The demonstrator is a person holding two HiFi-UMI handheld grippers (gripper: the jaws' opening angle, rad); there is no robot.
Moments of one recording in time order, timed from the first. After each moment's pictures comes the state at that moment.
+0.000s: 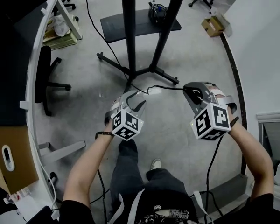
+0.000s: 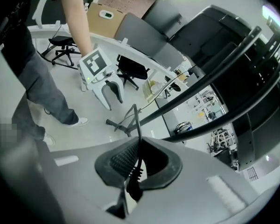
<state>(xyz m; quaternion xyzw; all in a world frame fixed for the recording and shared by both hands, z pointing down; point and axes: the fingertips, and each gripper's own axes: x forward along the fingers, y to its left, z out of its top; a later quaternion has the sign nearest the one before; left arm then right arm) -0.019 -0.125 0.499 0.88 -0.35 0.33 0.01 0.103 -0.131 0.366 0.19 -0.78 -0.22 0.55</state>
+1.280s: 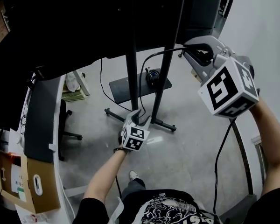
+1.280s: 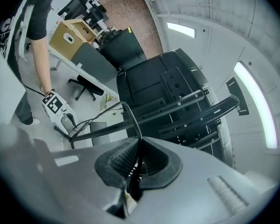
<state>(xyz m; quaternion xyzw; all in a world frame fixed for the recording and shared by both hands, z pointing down) -0.034 -0.238 0.317 0.87 -0.44 0.20 0.03 0.022 -0.235 -0.055 0.33 -0.73 -0.41 0.44</state>
